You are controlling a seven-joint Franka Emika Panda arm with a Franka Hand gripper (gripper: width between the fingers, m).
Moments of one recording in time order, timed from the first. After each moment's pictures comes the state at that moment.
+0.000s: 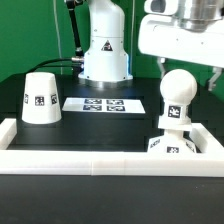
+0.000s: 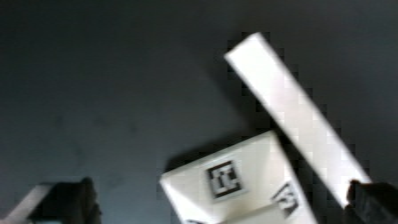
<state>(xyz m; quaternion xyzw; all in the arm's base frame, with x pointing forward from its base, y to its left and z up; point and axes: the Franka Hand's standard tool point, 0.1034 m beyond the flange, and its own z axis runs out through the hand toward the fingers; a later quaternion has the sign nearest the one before) 0.526 0.099 0.110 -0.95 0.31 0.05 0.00</state>
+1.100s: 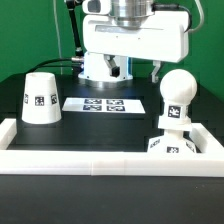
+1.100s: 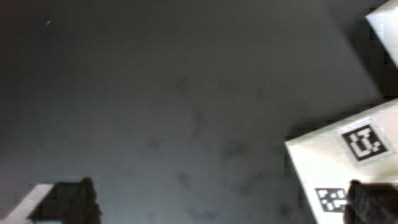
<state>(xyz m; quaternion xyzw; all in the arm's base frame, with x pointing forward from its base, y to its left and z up) 0.501 0.016 0.113 -0.95 0.30 0.06 0.03</state>
